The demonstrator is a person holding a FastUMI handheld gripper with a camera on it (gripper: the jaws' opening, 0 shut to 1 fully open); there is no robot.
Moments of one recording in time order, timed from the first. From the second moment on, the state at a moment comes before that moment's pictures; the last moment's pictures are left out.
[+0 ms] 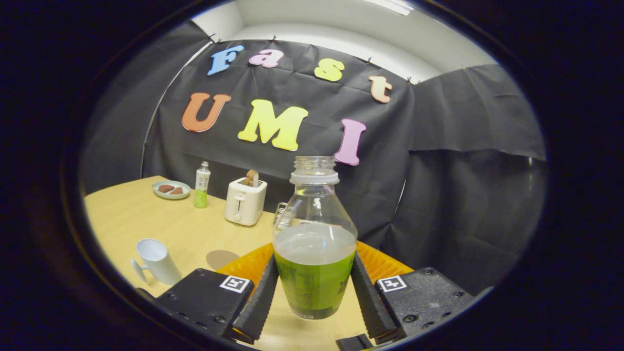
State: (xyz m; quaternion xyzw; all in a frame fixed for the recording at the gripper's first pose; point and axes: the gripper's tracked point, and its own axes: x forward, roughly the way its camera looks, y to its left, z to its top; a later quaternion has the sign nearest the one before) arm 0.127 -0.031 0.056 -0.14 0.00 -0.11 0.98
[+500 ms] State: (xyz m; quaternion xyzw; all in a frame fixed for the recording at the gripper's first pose) arm 0.132 0.034 0.090 -0.40 -0.05 -0.14 0.90
